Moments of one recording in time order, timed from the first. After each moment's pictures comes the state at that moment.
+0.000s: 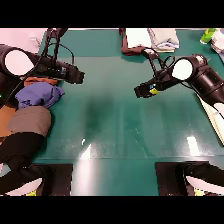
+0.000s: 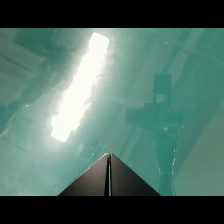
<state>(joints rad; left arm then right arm) -0.44 -1.14 1.40 1.42 -1.08 -1.57 0.45 -1.24 1.33 -1.41 1.23 1.68</state>
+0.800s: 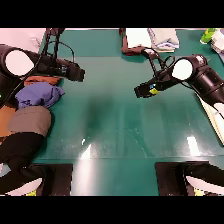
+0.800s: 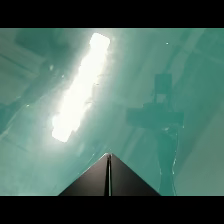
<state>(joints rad) -0.43 -1.14 1.40 1.47 -1.00 -1.56 0.45 -1.24 1.33 -1.41 1.23 1.68</state>
